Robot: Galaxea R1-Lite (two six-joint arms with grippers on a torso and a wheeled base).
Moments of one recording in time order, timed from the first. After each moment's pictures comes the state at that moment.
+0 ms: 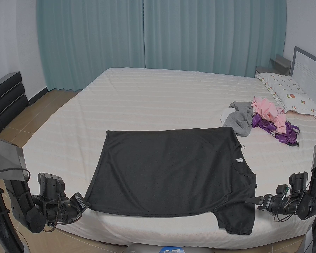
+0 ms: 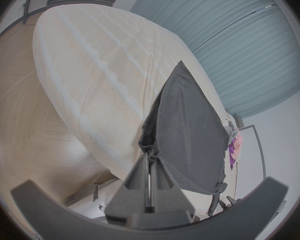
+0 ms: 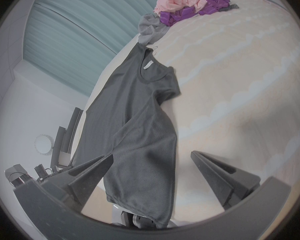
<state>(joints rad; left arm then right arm) -0.17 2.06 -0.12 -1.14 -0.13 -0.91 -0.12 2.22 -0.02 -1.35 0.49 0.45</state>
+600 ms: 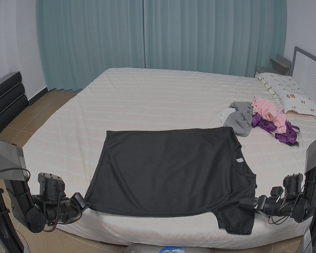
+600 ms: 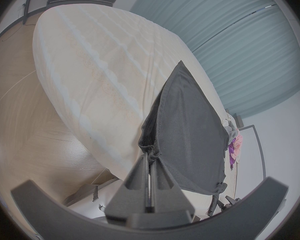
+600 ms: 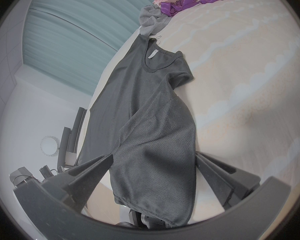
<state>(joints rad) -0.17 2.06 -0.12 -1.14 -0.13 -0.91 -0.03 2.28 -0.02 -1.42 0.49 0.56</state>
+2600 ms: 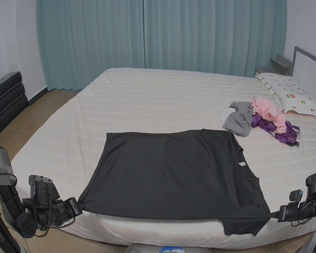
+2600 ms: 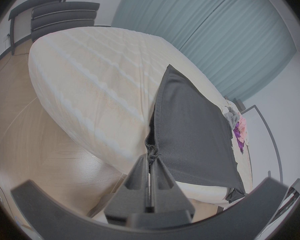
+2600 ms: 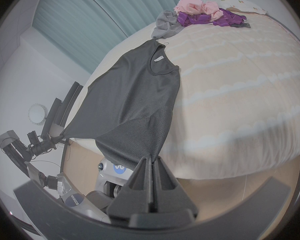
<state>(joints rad) -0.17 1.93 -0.03 -1.13 -0.07 -0.70 -0.30 1.82 -0.02 -0.71 0.56 -0.03</state>
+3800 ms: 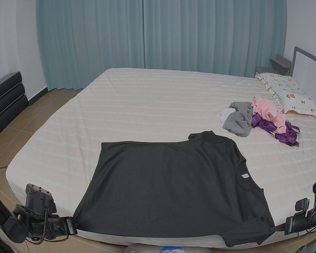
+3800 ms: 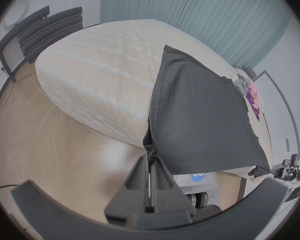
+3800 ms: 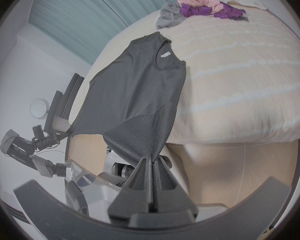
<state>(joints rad) -0.23 1.69 -0.02 -0.69 -0.01 -0.52 -0.30 1.45 -0.06 -0.16 0.56 -0.09</state>
